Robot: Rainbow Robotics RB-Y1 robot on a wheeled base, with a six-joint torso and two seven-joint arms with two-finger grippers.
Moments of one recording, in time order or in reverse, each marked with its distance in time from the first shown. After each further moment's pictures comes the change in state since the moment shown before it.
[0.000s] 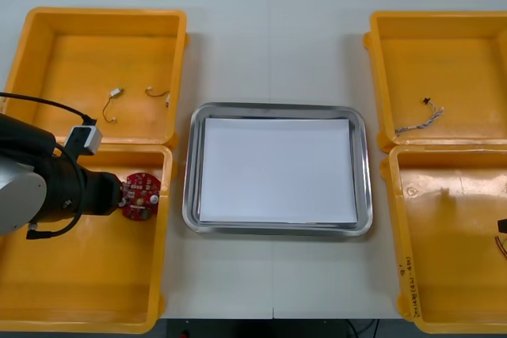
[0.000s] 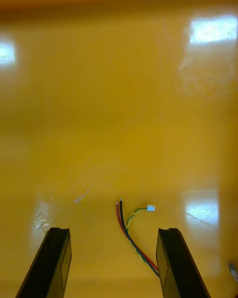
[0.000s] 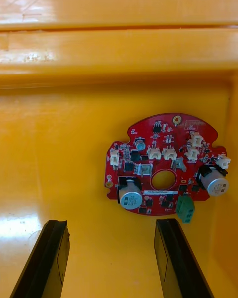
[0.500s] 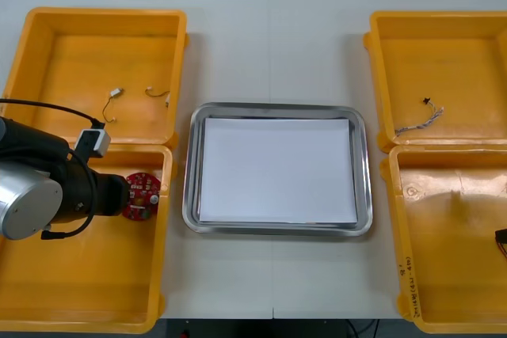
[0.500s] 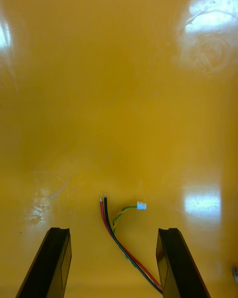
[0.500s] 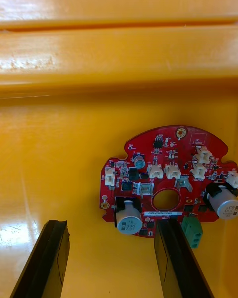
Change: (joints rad) right arm -0.008 -0.001 0.050 0.087 0.001 -0.043 0.047; left arm 0.000 0.000 -0.056 0.058 -0.043 -0.088 0.000
